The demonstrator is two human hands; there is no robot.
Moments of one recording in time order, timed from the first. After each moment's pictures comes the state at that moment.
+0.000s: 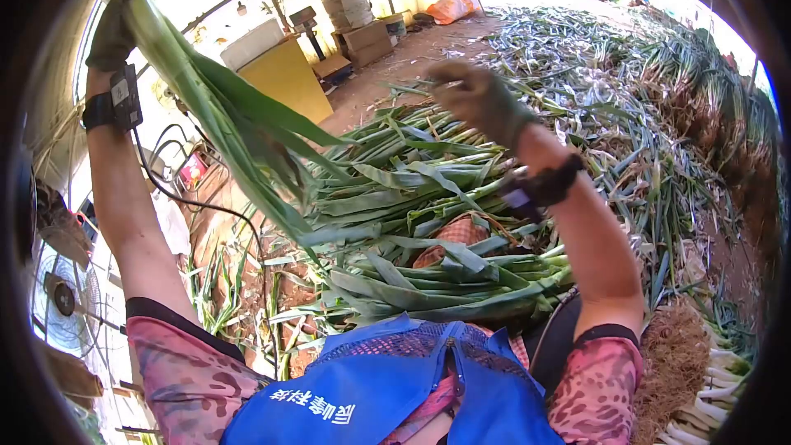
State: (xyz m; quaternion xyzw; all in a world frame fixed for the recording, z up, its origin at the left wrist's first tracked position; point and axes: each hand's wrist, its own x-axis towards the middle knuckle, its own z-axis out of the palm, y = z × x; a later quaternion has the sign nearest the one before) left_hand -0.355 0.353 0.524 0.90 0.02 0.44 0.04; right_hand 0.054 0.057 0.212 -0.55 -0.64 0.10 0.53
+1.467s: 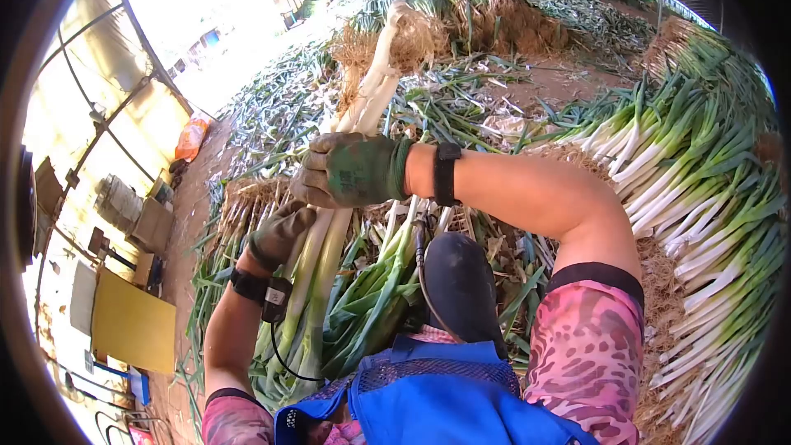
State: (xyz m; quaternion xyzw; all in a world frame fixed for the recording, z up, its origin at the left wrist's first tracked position) left_hand 0.046 0.057 0.147 0.85 -0.35 -0.02 0.39; right_hand 0.097 -0.195 0.207 -0.60 -0.63 -0.49 -0.09
